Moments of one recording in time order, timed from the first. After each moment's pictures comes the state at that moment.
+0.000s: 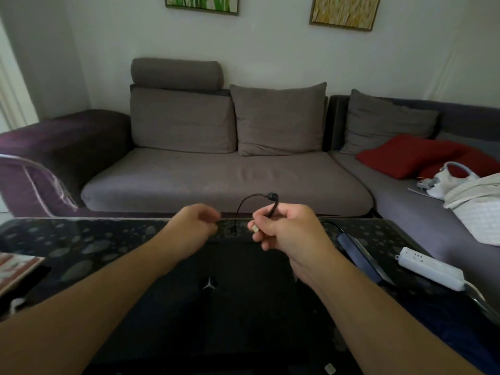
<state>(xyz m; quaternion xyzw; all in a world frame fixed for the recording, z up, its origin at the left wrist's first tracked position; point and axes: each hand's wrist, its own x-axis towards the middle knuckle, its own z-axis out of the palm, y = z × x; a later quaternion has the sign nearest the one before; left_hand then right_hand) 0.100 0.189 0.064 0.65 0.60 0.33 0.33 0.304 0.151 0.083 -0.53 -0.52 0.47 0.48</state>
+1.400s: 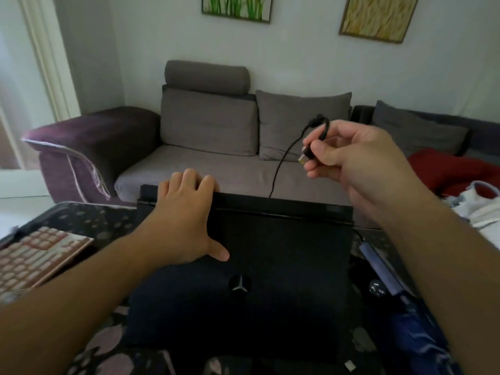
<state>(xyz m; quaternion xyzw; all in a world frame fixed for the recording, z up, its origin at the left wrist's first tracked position) 0.039 0.125 0.115 0.78 0.61 0.16 -0.05 0.302 0.128 0.202 -0.41 -0.63 0.36 0.55</state>
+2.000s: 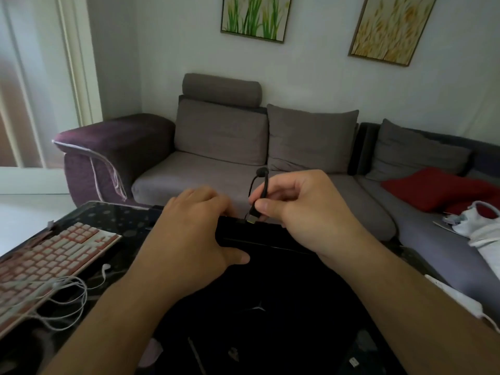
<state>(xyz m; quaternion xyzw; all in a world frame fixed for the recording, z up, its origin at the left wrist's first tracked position) 0.023 0.036 0.138 0.76 0.56 0.31 -0.06 0.217 0.063 0.188 -0.44 -0.74 0.29 0.42</state>
